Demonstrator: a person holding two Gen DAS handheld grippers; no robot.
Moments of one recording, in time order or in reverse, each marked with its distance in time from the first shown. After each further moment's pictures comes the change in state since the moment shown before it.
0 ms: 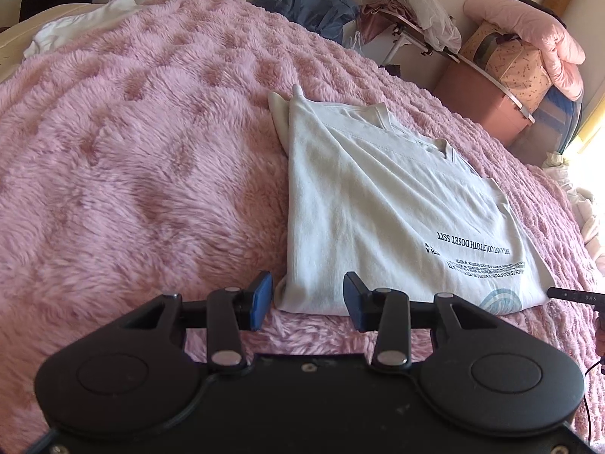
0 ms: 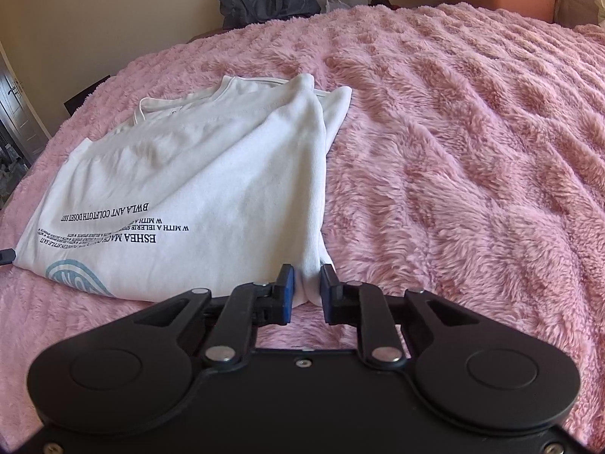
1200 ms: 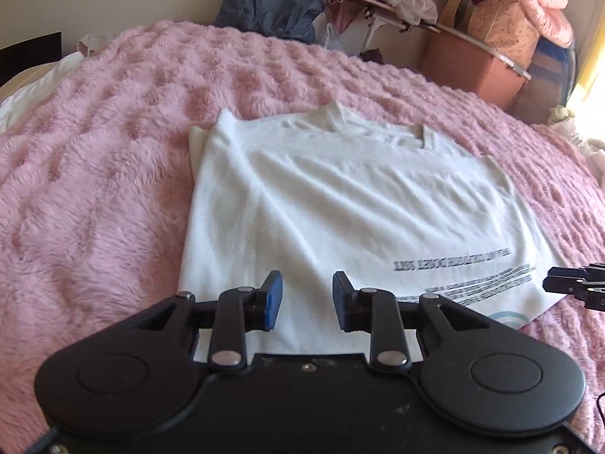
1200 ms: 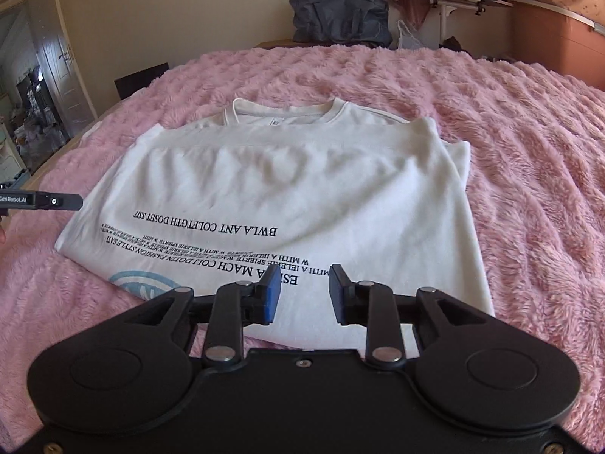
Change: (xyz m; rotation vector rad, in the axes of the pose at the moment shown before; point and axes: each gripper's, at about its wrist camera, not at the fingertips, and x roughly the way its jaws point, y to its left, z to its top) left arm 0.062 -0.083 0.033 0.172 0.028 0.125; right arm 0.008 0.107 0.008 -0.203 -0.057 0.076
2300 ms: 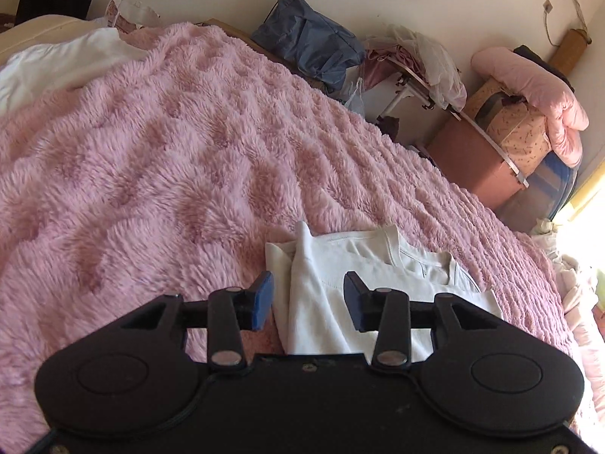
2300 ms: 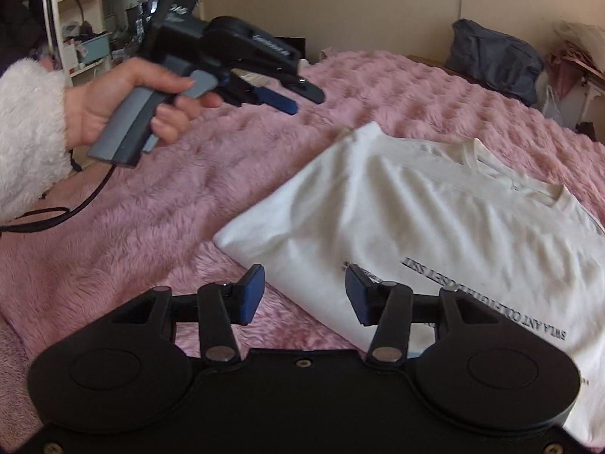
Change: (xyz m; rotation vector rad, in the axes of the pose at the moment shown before) left arm 0.000 0.136 0.099 -0.295 -0.110 -0.181; right arm 0.037 0.235 0.022 -0.372 -0.013 0.225
